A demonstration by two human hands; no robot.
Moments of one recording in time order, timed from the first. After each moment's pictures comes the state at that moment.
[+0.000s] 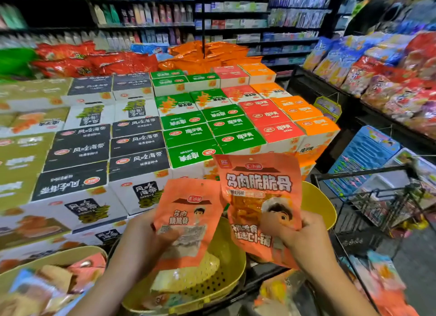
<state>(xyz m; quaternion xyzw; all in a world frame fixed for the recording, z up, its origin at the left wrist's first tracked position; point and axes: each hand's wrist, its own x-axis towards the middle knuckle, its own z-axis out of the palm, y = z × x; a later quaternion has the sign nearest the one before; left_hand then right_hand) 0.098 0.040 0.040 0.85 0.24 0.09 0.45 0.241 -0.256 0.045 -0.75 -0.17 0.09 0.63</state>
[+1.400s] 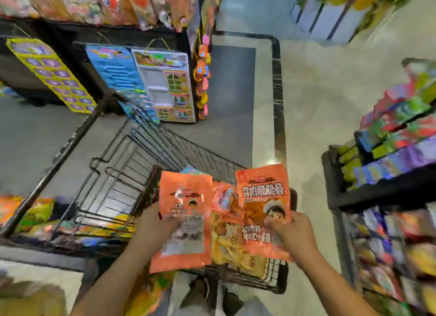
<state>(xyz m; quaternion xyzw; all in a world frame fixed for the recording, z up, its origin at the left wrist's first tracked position) 0.445 -0.596 -0.115 0.88 -0.08 -0.29 0.37 0.226 -0.861 -0.156 -0.64 0.51 -0.06 0.57</state>
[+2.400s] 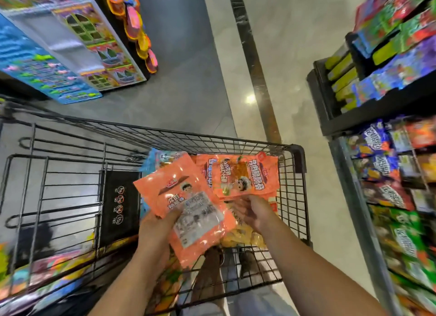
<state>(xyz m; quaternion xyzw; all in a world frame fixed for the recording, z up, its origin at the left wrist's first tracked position) 0.483 -0.679 -0.277 0.74 0.17 -0.45 0.47 0.302 -0.847 -0.389 -0.11 0.67 -0.01 0.74</state>
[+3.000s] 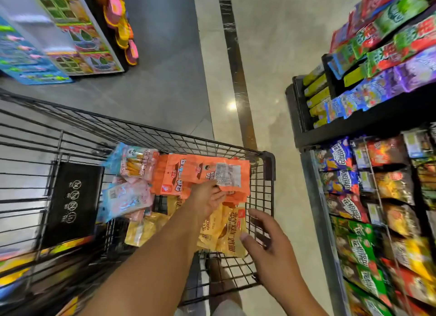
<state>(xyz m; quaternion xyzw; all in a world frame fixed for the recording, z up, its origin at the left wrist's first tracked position) 0.395 -0.840 -0.384 0.55 0.28 -0.64 0.47 0.207 -0.835 -0.224 -0.61 0.57 -0.03 0.56</state>
